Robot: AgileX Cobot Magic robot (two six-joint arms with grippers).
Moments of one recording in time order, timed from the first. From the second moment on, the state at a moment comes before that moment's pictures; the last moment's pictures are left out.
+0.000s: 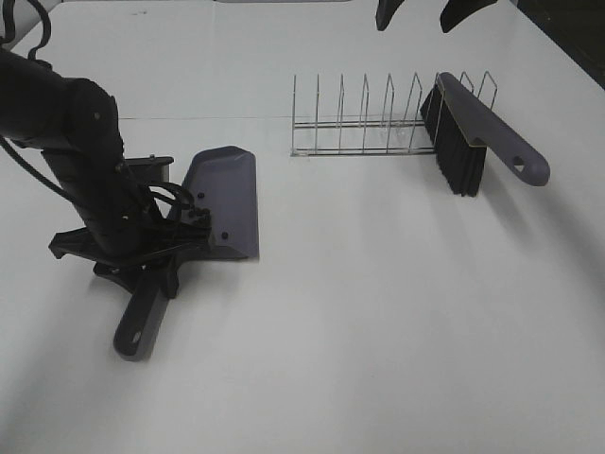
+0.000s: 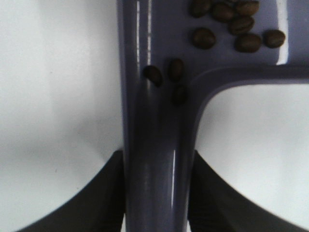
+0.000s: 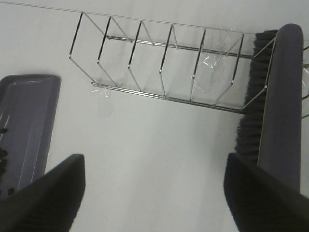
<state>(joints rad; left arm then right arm) -0.41 2.09 -1.22 -0.21 0.75 -0.21 0.23 2.24 -2.29 0.02 1.23 0.09</state>
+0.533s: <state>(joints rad) -0.41 2.08 -1.39 -0.19 0.98 -0.21 0.23 2.10 -2.21 0.00 1.23 0.09</state>
